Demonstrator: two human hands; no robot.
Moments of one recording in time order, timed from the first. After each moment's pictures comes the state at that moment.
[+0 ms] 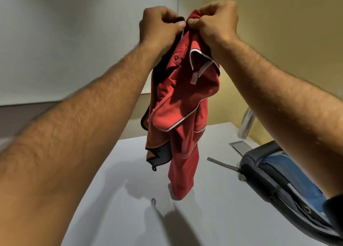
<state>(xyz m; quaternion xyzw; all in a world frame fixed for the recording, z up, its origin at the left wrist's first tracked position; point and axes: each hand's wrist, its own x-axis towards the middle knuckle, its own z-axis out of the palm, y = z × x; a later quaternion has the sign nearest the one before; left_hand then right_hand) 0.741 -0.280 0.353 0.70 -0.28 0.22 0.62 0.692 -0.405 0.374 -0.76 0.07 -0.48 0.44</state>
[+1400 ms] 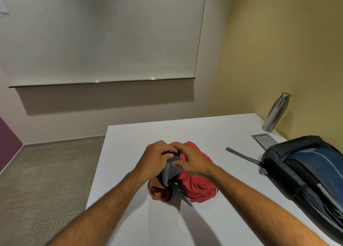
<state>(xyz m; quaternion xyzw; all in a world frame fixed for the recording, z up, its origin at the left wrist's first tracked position) 0.681 -0.188 0.031 0.88 -0.27 0.01 0.40 0.659 -0.363 0.016 -0.91 -0.15 0.01 0.38</state>
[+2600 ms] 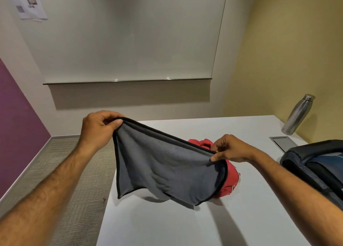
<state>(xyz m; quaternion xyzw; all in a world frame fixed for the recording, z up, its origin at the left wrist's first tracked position) 0.677 -0.007 0.121 0.85 -0.11 0.22 0.47 0.634 -0.414 0.070 -0.91 -0.13 0.12 0.37</state>
